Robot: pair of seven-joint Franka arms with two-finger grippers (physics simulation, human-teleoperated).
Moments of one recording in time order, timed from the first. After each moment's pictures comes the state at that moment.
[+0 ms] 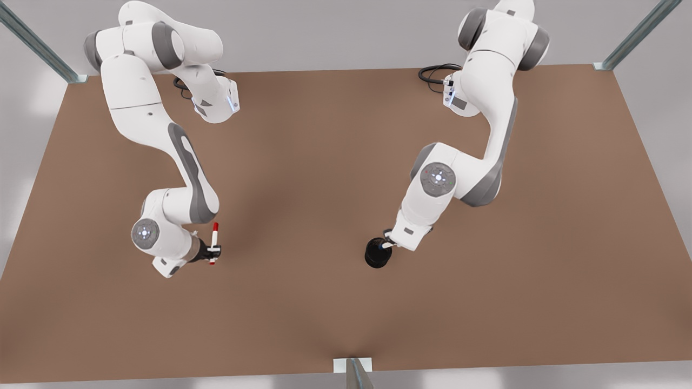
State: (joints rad) left arm -0.50 0.61 -0.02 -1.25 0.01 1.99 -0.76; right arm 0.08 0.55 0.04 -1.75 0.12 2.27 -0.05
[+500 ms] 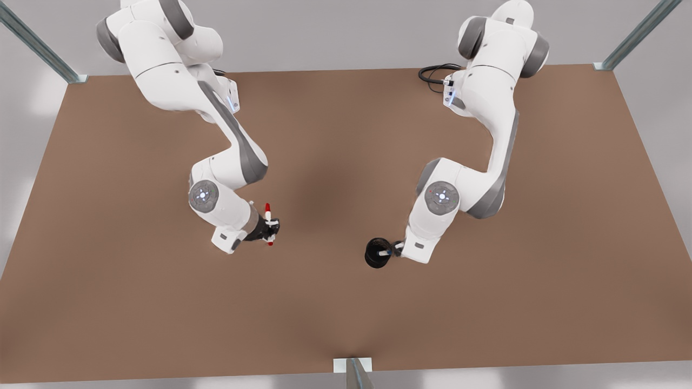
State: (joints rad) left arm -0.42 0.65 -0.01 -1.25 0.04 1.97 -0.85; right arm 0.19 0.43 0.26 -1.70 0.12 2.23 0.14
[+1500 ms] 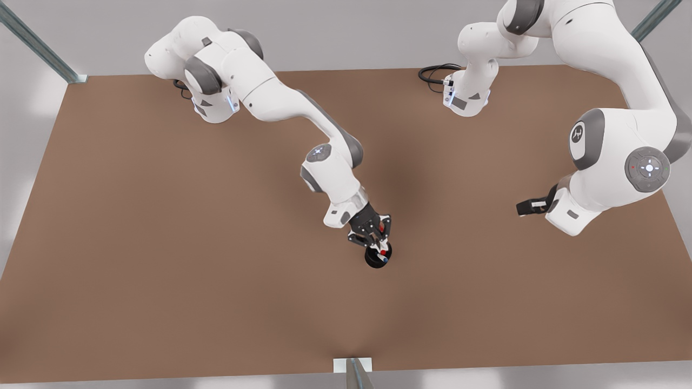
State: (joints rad) left arm -0.06 0.37 -0.04 -1.25 0.03 1.46 -0.17; right arm 0.83 0.87 -0.11 -1.20 0.14 2.90 0.51
